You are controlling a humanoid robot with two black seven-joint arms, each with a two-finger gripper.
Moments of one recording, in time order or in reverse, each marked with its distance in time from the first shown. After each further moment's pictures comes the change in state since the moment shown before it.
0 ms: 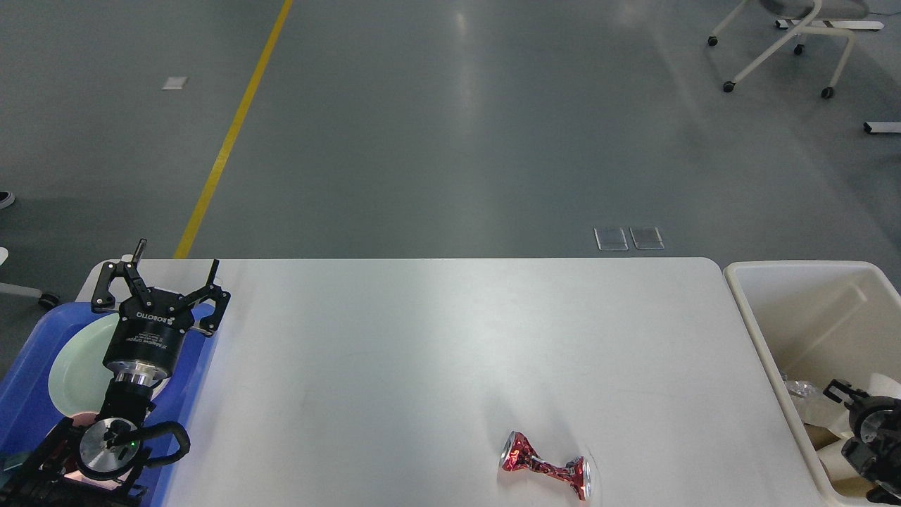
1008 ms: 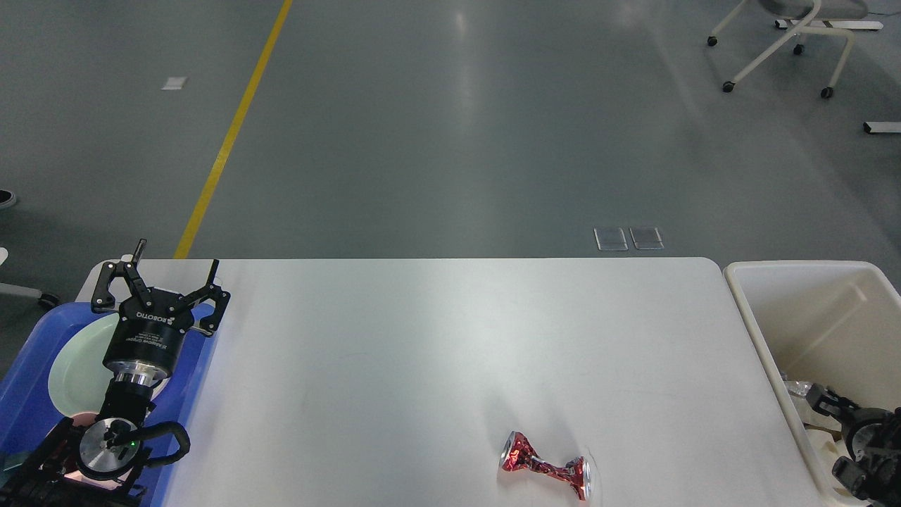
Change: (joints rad) left arm 0.000 0.000 0.000 0.000 0.000 0.000 -0.001; right arm -0.013 0.008 -0.015 0.040 -0.055 -0.076 0.000
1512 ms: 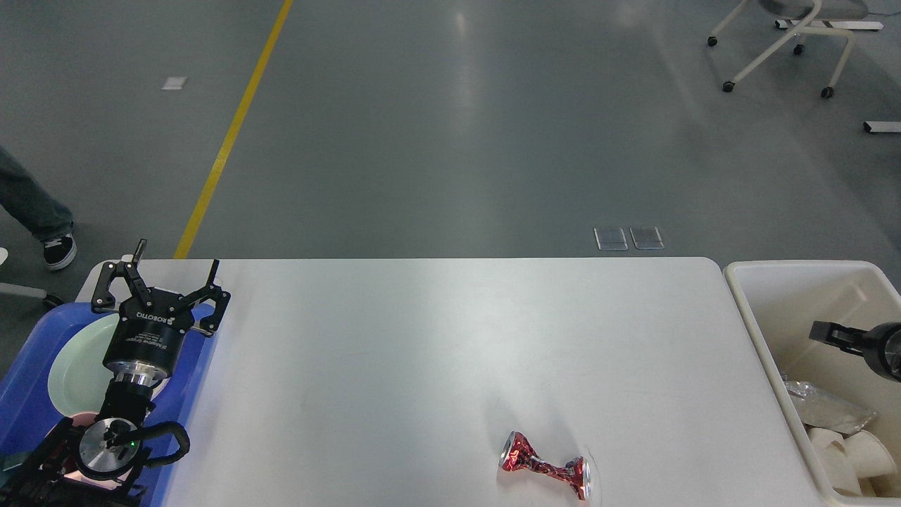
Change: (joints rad) left arm 0.000 0.000 0.000 0.000 0.000 0.000 0.001; right arm 0.519 -0.290 -0.083 0.494 -0.305 0.282 -0.018
